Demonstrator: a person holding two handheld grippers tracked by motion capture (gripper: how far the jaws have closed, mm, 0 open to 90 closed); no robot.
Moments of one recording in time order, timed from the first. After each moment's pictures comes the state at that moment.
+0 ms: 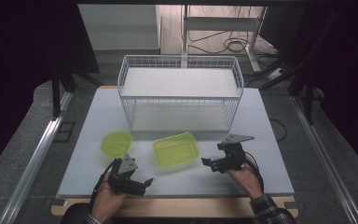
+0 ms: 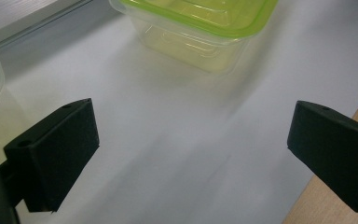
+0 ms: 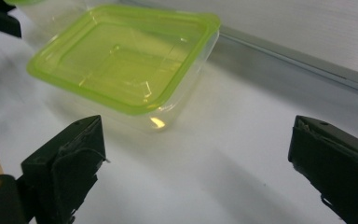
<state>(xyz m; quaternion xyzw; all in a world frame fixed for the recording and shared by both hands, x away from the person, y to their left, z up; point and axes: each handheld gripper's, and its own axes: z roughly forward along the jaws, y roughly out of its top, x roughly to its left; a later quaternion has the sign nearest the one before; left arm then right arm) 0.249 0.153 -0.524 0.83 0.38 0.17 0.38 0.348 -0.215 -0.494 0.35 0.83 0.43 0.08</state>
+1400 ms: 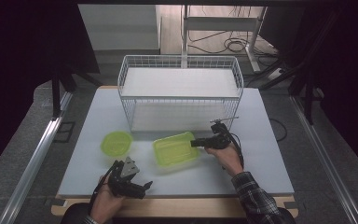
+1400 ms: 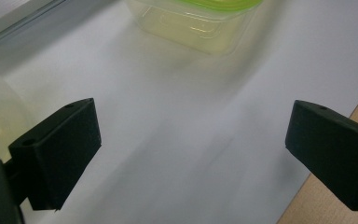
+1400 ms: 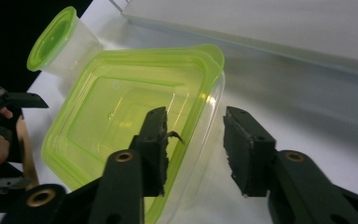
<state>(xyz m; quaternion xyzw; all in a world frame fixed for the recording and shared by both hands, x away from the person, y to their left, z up) 0.245 0.151 -0.528 0.84 0.37 0.18 0.35 0.422 -0.180 -0.509 0.44 0.79 0.42 -0.10</state>
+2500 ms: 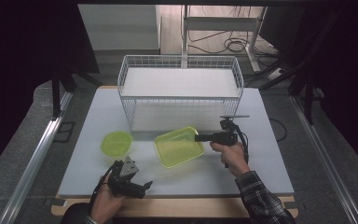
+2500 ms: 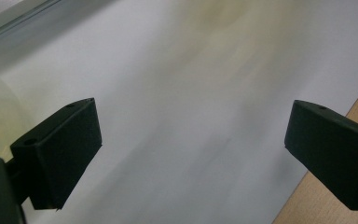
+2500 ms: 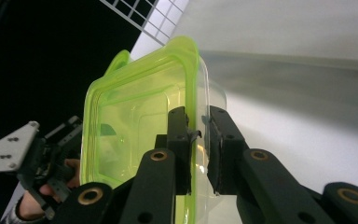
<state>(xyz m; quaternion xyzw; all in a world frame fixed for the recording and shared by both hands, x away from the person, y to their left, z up) 0.246 0.152 -0.527 0.84 0.37 0.17 0.36 0.415 -0.198 -0.481 0.47 0.72 0.48 -0.18</state>
